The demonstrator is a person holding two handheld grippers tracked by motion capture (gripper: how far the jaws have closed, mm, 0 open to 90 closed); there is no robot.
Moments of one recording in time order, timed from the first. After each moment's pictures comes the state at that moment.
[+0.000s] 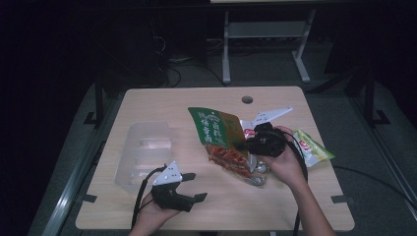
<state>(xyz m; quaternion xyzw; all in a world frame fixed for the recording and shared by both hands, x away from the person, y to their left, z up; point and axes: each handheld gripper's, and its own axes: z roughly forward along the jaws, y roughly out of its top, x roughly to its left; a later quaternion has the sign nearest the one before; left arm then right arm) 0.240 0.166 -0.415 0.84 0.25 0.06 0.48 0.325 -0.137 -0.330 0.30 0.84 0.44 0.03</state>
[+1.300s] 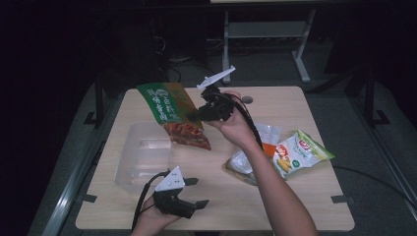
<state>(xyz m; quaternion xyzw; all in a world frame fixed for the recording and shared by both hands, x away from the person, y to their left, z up) 0.231 0.160 -0.420 0.85 0.23 0.05 0.48 0.396 -0.020 -0.274 0.24 0.85 0.46 0.00</state>
